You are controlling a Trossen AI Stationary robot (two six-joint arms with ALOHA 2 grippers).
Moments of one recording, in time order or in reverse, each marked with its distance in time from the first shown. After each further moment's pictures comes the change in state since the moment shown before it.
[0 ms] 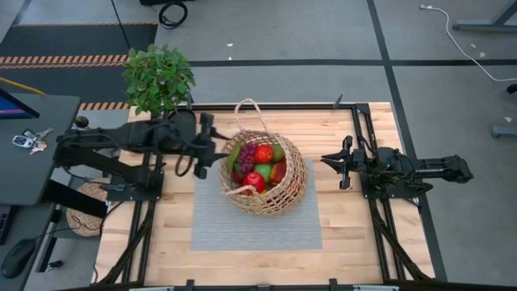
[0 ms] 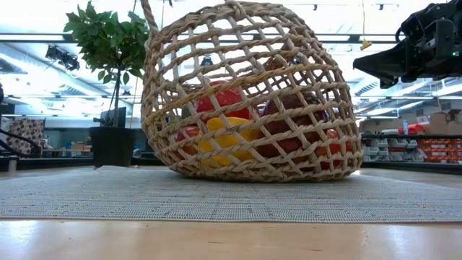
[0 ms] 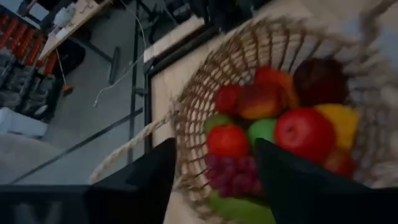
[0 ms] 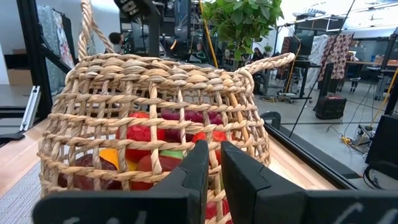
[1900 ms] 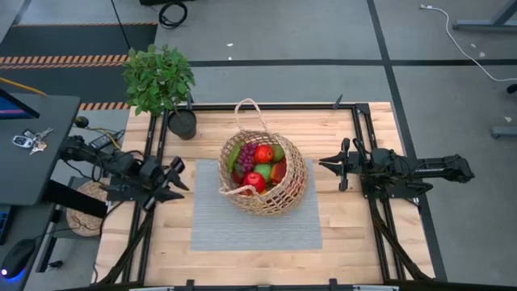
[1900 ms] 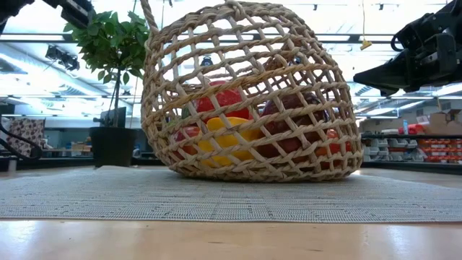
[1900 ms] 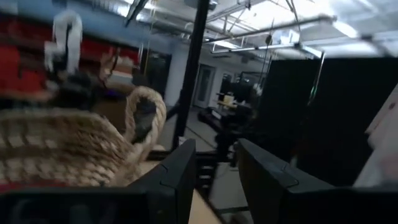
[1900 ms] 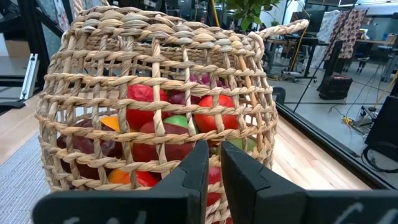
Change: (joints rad) left arm -0.371 -0.914 -1.078 0.973 0.230 -0.751; right arm 0.000 0.023 0.000 -0.090 -0.006 0.000
